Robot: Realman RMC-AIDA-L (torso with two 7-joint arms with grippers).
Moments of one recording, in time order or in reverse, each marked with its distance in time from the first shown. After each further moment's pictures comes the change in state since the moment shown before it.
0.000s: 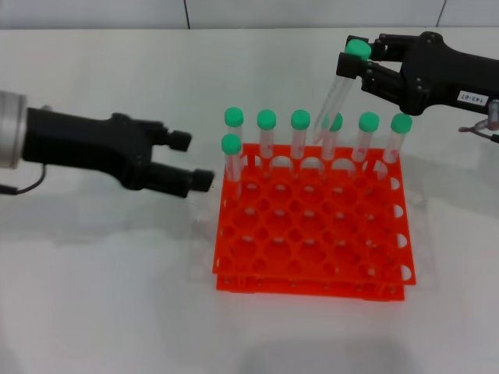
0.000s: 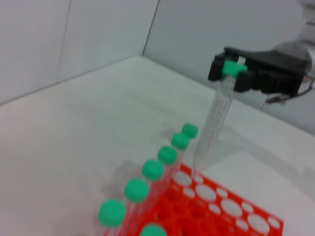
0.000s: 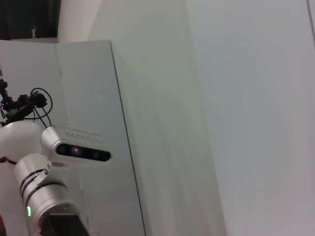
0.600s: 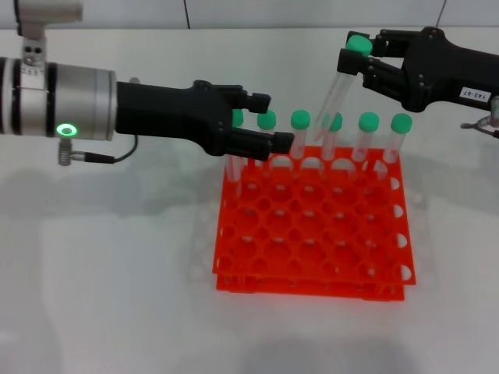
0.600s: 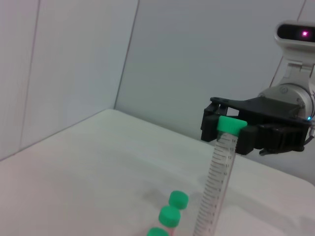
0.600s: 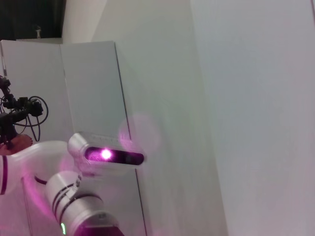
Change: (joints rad) left arm -0.178 -0.027 0.005 -0.361 -0.124 -0.169 0.258; right arm 0.003 -0.003 0.004 -0.009 0.000 -0.010 0.000
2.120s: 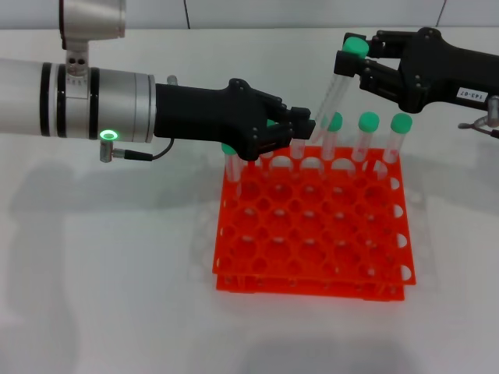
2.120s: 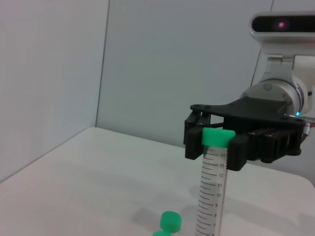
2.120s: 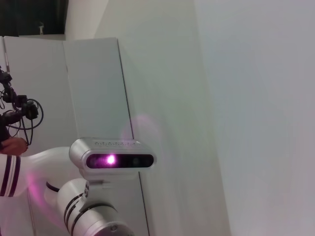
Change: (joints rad) left arm -0.096 -0.009 -0.019 -0.197 -0.024 -0.057 0.234; right arm 0.007 -0.002 -0.005 0.000 -0.006 0.002 0.000
